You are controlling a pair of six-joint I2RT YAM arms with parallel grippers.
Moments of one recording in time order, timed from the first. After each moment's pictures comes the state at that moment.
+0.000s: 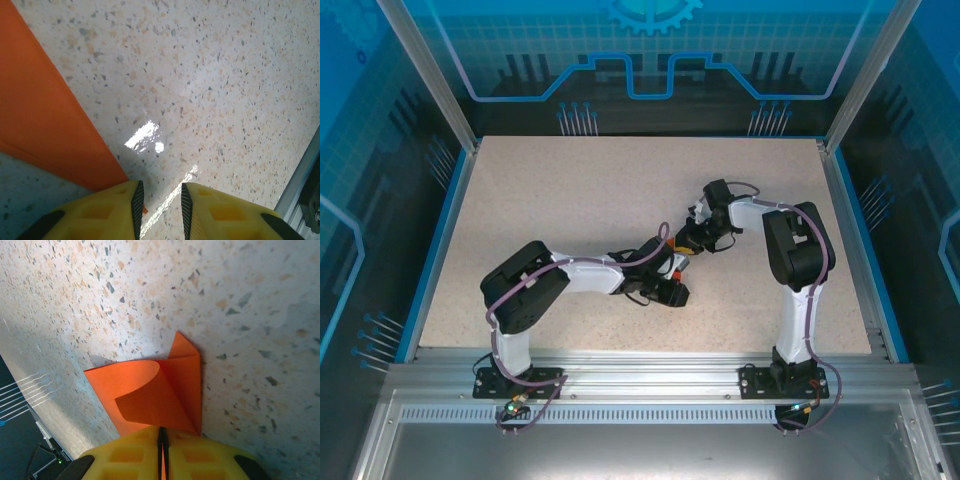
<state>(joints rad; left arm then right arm) -0.85 1.88 0.98 -0.07 0.43 -0.56 0.28 2.07 1.27 -0.53 -0.68 0.52</state>
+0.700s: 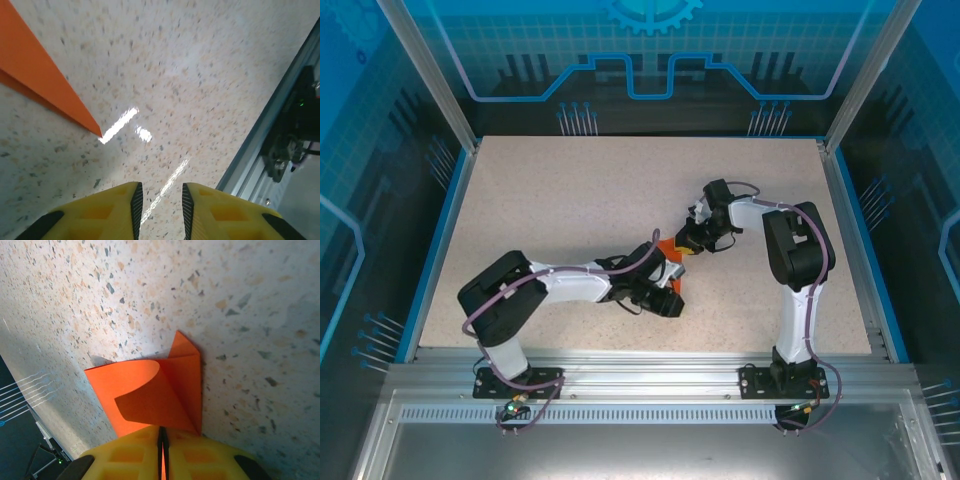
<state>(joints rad) -0.85 1.73 0.89 -0.09 0.52 -0.57 0.28 2.07 1.27 -0.53 -0.68 0.52</state>
